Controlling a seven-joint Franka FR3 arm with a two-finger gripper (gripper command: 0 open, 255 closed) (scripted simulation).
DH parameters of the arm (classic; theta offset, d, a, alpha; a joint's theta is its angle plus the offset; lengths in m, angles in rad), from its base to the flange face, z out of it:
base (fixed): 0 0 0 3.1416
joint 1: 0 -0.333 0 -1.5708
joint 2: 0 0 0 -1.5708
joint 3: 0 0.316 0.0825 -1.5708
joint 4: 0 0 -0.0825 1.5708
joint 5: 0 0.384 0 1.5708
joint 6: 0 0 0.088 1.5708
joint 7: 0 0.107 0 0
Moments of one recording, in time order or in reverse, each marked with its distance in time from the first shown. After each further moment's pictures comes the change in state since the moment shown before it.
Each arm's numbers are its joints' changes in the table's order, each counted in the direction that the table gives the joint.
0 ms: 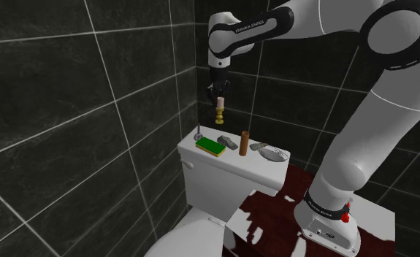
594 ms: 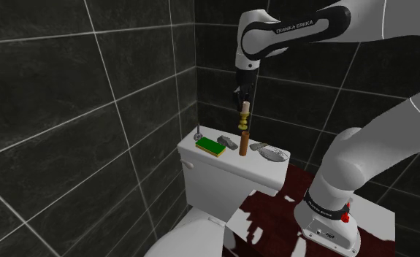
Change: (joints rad) arm 0.025 0.356 -0.032 0.317 -0.020 -0.039 -0.046
